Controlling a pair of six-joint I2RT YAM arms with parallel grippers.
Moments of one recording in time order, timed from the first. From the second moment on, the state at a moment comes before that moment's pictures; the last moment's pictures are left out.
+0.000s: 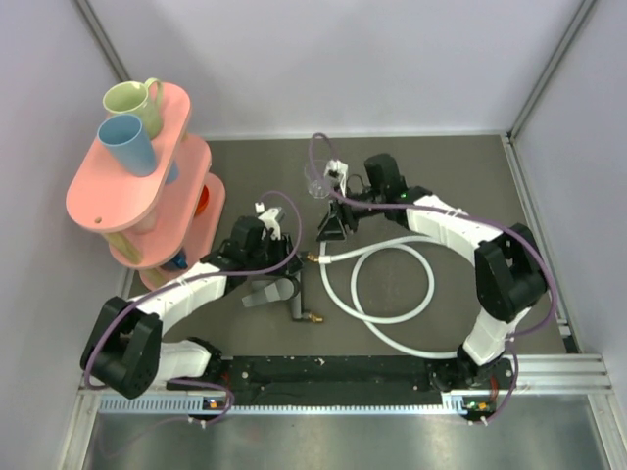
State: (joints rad) left arm -0.47 1.27 0.61 -0.05 0.32 -0.47; right arm 0.58 1.71 1.22 -0.13 -0.92 -0.04
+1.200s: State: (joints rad) left arm -0.41 1.22 0.57 0.00 0.43 -0.42; right arm 0.58 1.92 1.33 -0.48 -1.03 -0.02
